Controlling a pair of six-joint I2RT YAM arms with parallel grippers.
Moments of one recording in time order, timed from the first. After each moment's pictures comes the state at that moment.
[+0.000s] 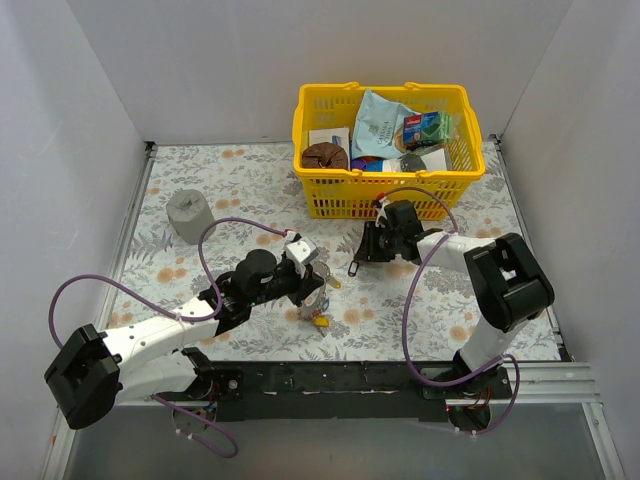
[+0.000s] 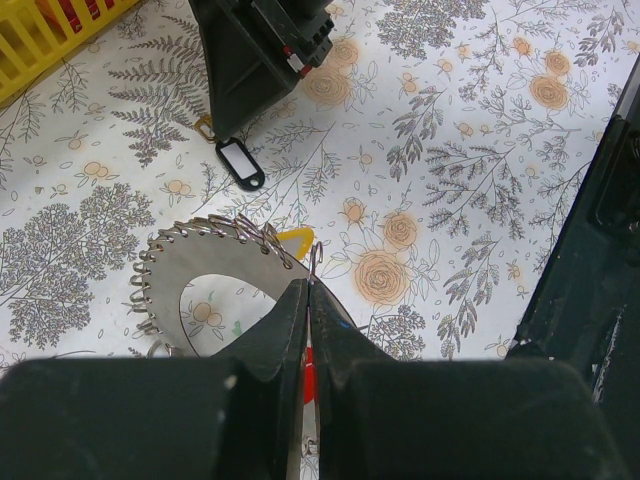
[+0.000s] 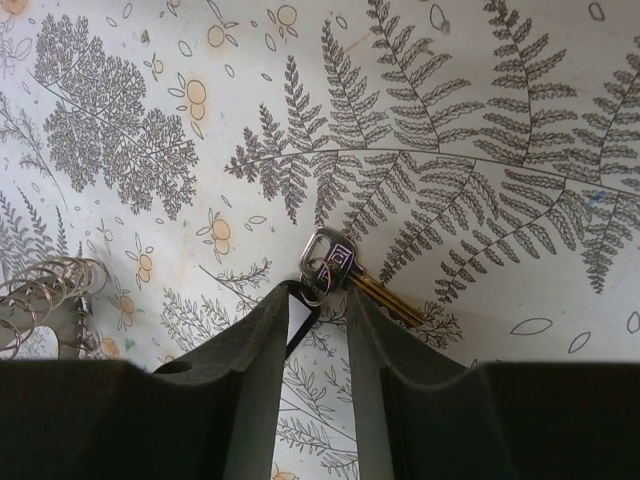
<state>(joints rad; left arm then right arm) -0.86 1.06 0.52 0.20 0.19 -0.10 0.47 1.70 0.84 0.02 -0.31 0.44</state>
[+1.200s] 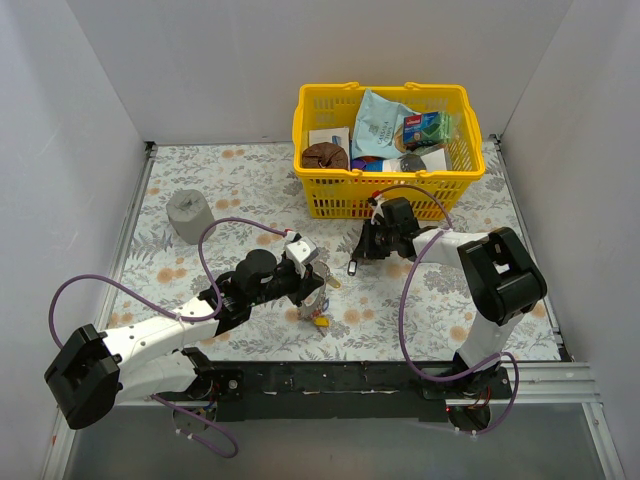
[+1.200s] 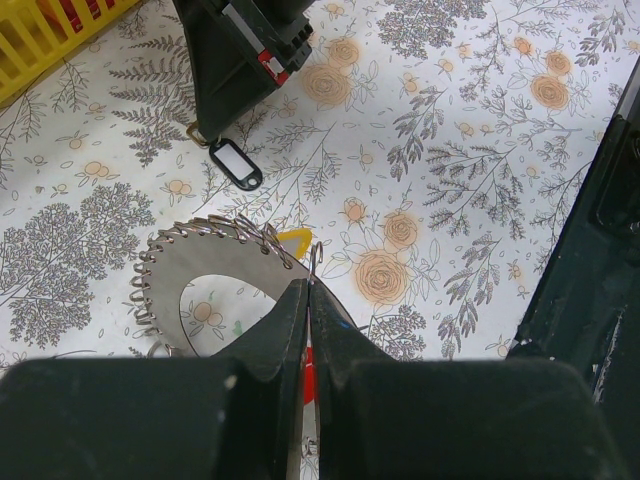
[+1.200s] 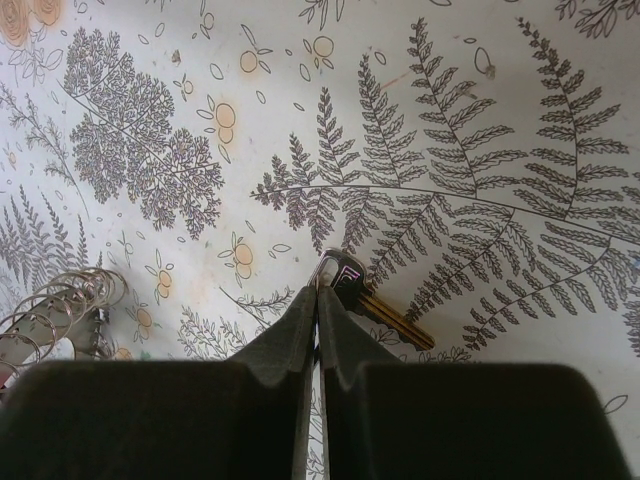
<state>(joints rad) -0.86 1.06 0.51 0.20 0.19 -0.10 0.47 1.76 0.88 0.06 -0.35 0.44</state>
